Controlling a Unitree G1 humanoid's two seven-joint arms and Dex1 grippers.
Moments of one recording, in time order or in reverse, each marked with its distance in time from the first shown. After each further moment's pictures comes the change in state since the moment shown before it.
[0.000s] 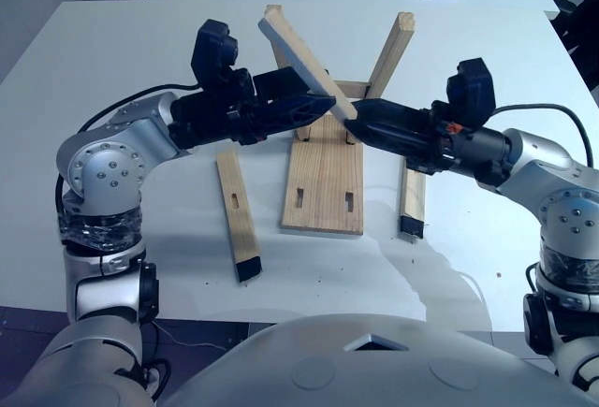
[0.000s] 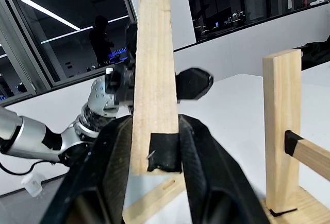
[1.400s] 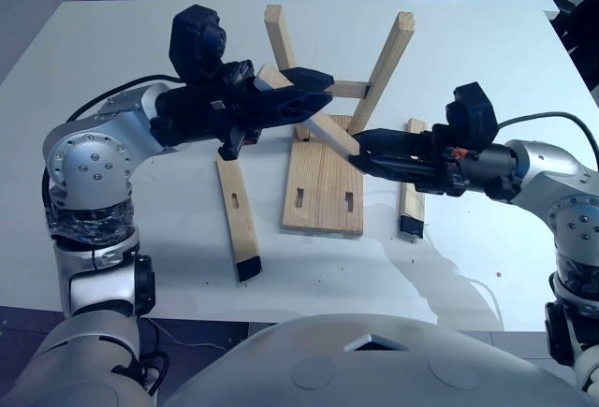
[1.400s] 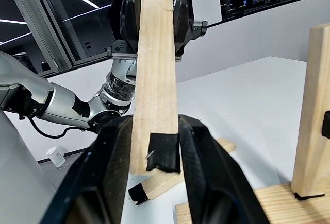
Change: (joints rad) left arm -0.036 0.019 0.019 0.002 -0.096 0.043 -0.093; right arm 0.033 -0.092 0.023 -0.011 0.008 -0.007 0.132
